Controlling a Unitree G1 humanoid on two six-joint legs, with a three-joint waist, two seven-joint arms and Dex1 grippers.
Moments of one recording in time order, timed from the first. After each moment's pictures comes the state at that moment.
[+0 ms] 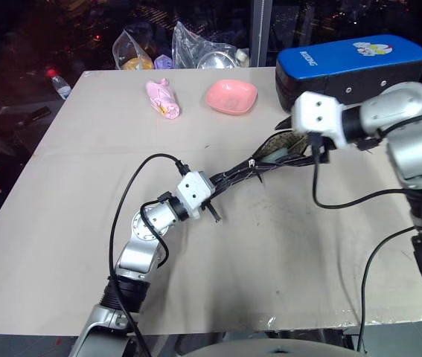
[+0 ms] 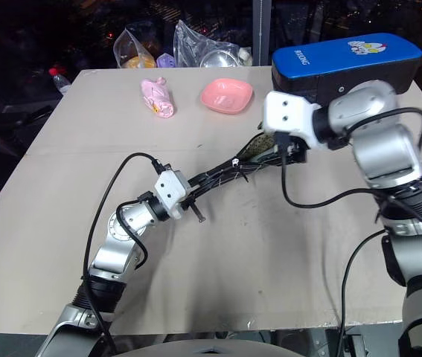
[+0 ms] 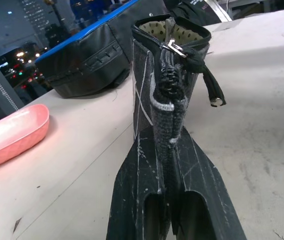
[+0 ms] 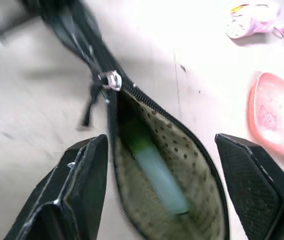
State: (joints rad) left arm -0.25 0.36 -0.14 0.01 -0.11 -0.23 -0.69; right arm -0.95 -0.73 0.18 -0.14 0.07 0.68 1.40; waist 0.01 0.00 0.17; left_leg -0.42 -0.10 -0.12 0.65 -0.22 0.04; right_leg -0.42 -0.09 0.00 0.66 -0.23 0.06
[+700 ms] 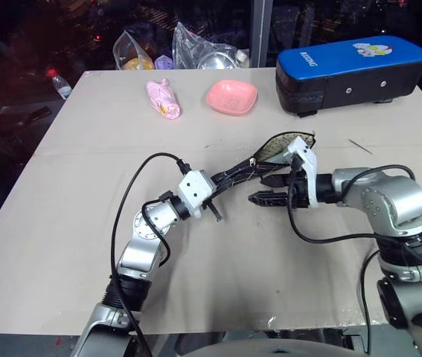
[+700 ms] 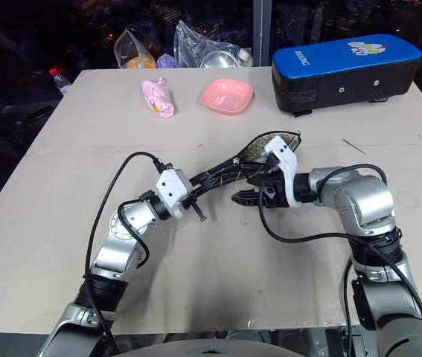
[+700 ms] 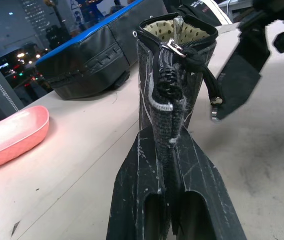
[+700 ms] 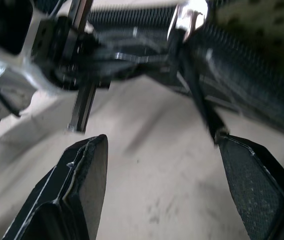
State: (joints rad) left arm -0.26 0.35 -0.14 0.01 -0.11 -0.22 -0.69; right arm -0.63 -0.40 0.05 -0.26 0.46 1.25 0.87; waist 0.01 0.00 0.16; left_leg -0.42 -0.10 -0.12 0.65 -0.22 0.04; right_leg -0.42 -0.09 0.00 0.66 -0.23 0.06
